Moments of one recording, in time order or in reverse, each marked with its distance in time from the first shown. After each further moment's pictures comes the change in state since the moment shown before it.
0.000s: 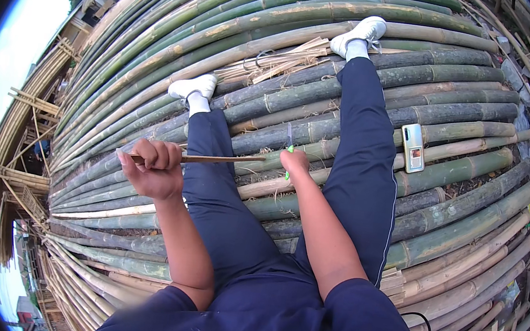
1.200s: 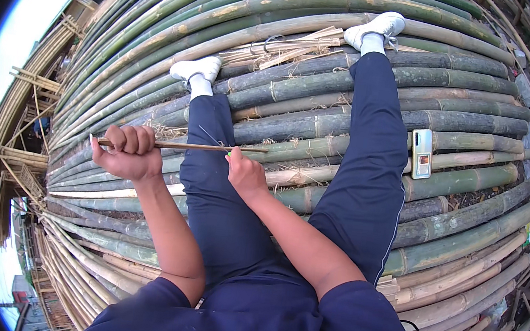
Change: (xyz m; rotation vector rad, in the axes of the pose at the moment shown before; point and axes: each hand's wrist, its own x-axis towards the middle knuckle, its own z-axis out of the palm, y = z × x) left_hand 0.025 0.000 -0.039 -0.168 0.208 0.027; right_hand -0.097 -0.019 0.076 -0.352 0.187 -1.136
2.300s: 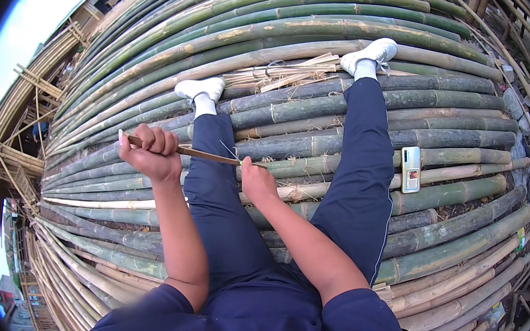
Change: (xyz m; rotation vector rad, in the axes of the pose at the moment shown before) left_hand -0.002 -0.004 0.017 0.064 0.048 -0.030; right_hand 0.020 0.011 -0.025 -0.192 -0.436 0.114
